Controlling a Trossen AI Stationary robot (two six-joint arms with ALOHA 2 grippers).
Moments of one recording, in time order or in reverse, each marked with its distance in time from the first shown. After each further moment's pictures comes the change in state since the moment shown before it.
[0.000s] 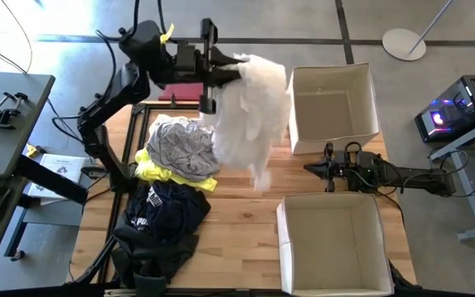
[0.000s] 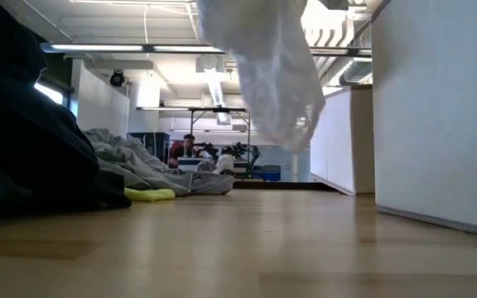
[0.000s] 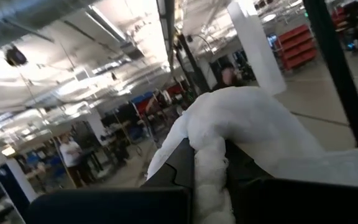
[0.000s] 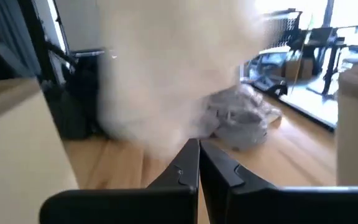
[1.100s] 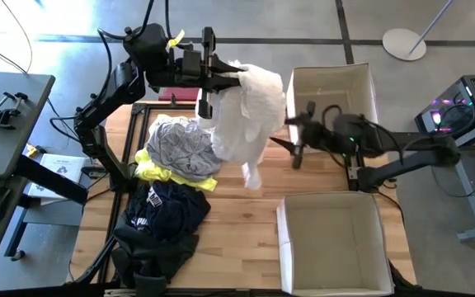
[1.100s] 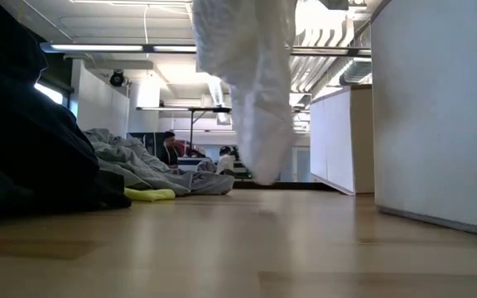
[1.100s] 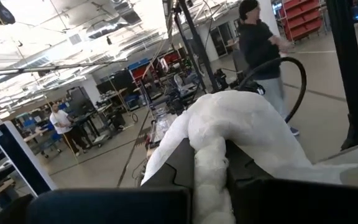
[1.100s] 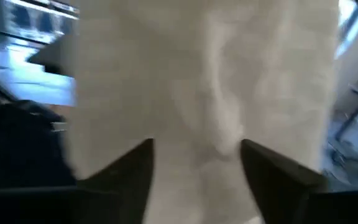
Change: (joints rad) left arm 0.000 -0.013 -0.001 -0.153 -0.050 0.010; right arm 0.090 1.077 1.188 -0.259 0.313 -0.349
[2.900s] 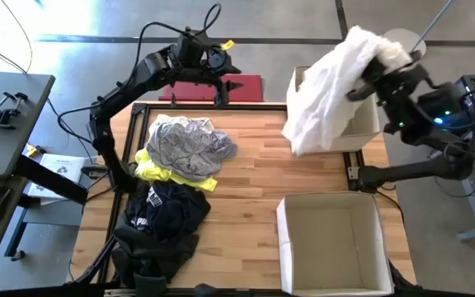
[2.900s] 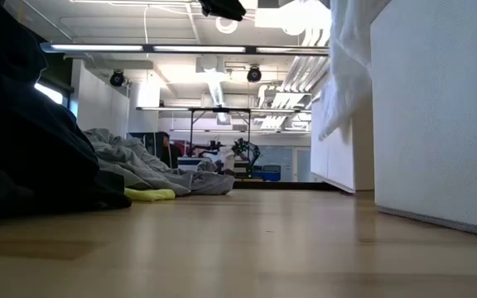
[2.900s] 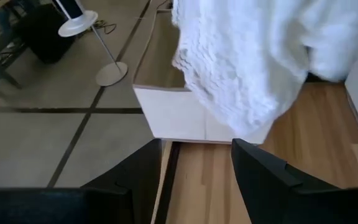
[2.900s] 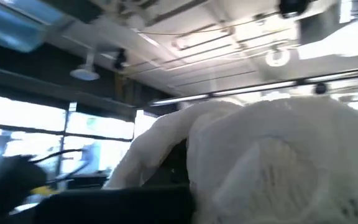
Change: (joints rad) left arm 0.226 0.071 -0.188 -0.342 -0.195 -0.013; right arm -0.209 -0.266 0.063 0.540 0.259 -0.283
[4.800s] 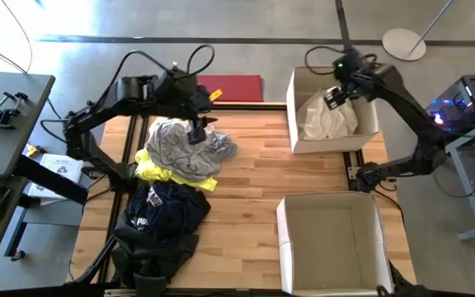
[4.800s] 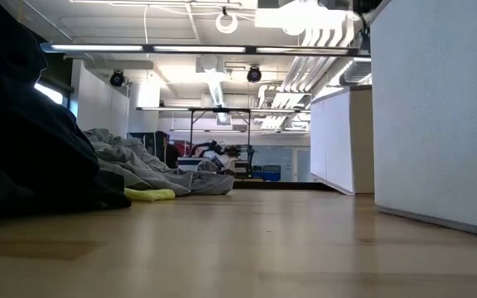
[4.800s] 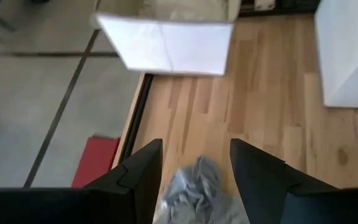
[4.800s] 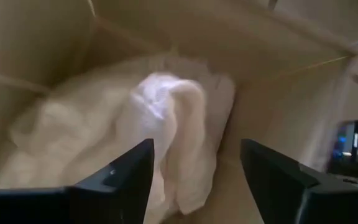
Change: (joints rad) left arm -0.295 -0.248 -0.174 -0.316 -0.340 -0.208; right arm -0.687 0.426 0.288 -1.672 -0.168 0.602
